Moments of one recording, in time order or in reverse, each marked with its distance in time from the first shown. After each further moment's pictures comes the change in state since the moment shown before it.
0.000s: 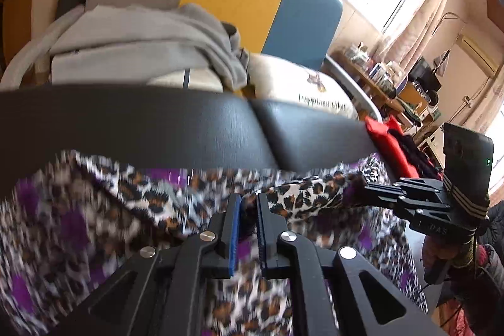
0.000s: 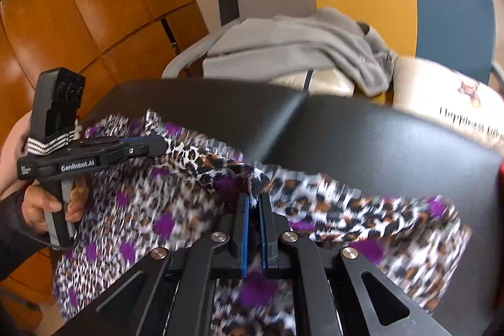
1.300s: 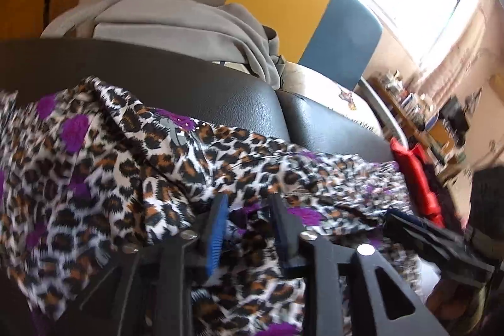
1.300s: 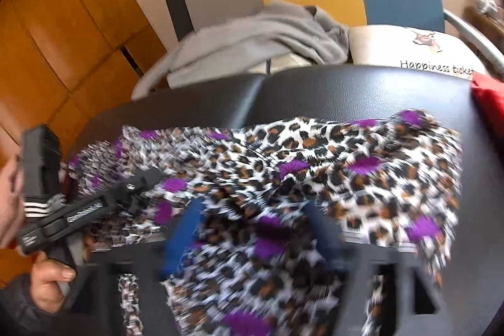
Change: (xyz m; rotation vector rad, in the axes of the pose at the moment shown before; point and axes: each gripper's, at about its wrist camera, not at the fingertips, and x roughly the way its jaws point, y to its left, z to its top) left arm 0.002 -0.009 -0.038 -0.233 -0.115 0.114; right arm -0.026 0.012 -0.042 0.218 -0.089 -0.083
